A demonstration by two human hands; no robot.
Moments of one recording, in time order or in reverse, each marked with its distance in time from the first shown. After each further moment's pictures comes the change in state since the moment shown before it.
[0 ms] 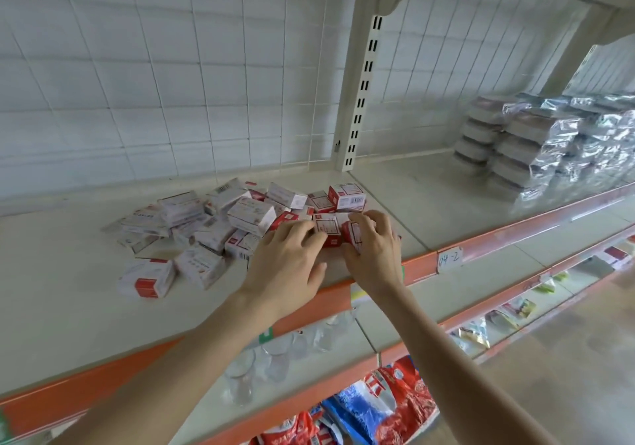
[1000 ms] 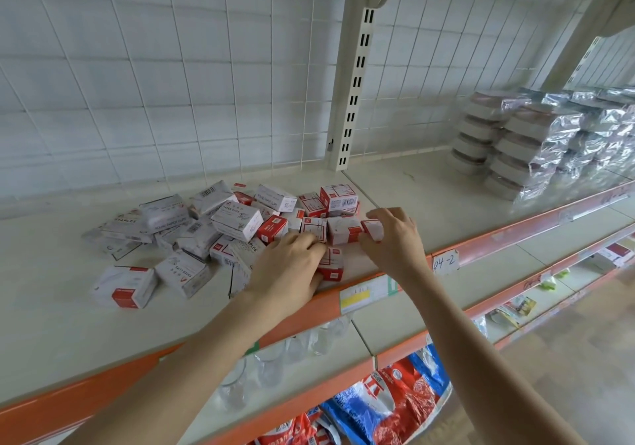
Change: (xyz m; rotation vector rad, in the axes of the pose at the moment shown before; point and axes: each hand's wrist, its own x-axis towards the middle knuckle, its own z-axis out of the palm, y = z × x) left_hand 0.022 0.015 0.011 -0.061 -0.148 0.010; right_hand 0.028 0.033 -0.028 -0.023 -0.176 0.135
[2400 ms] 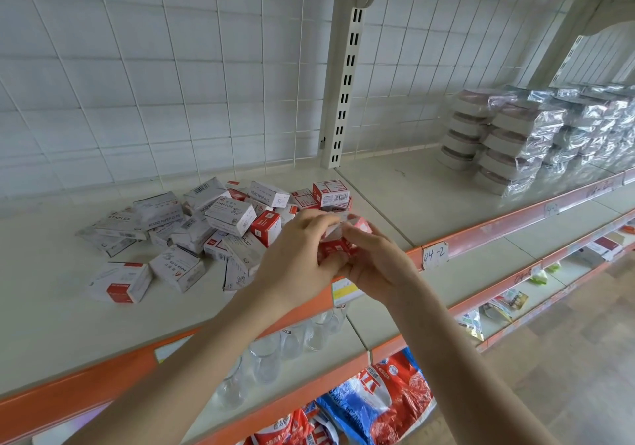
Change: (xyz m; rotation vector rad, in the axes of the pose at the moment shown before) left_hand -0.006 0.024 -0.018 -0.580 0.186 -0.092; right_hand -0.041 -0.038 -0.018 1.594 -0.473 0.412
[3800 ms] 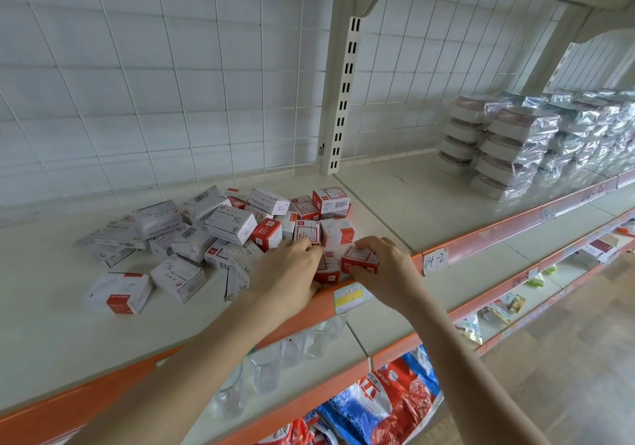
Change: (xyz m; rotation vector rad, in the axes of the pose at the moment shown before) left_hand 0.005 -0.016 0.001 0.596 -0.263 0.033; right_hand 0.000 0.002 -0.028 -1.584 0.337 -0.318
